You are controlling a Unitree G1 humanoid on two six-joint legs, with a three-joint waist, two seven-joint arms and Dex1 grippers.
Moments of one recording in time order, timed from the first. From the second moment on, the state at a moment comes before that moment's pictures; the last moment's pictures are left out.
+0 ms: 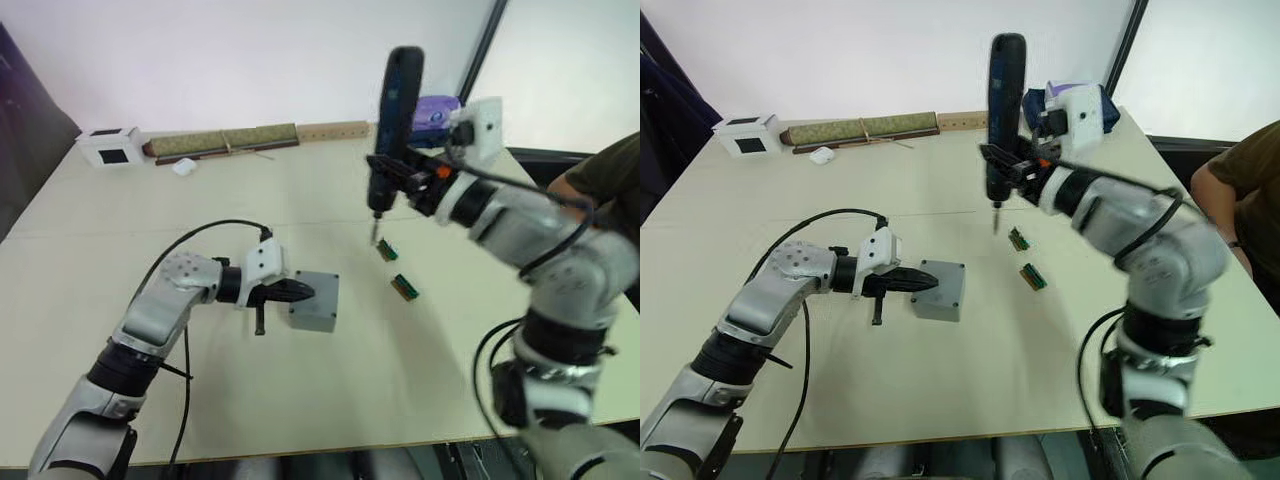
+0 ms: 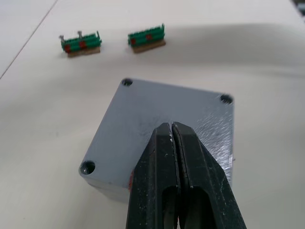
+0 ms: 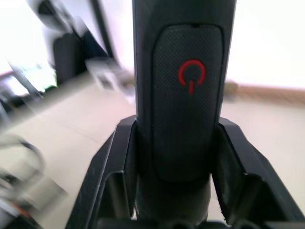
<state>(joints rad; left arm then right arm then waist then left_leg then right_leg) -0.51 0.62 -0.21 -0.14 -0.31 0.40 -1.16 -0.85 -0.62 -0.25 -0.35 0.77 1.39 0.17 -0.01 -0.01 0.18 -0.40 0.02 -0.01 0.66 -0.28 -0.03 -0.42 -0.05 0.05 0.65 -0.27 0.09</state>
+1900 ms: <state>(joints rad) -0.41 0.69 -0.19 -0.11 -0.27 0.41 -1.06 -0.60 -0.65 0.35 -0.39 0.43 1.12 0.63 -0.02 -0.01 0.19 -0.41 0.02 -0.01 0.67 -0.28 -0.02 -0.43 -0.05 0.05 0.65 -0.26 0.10</state>
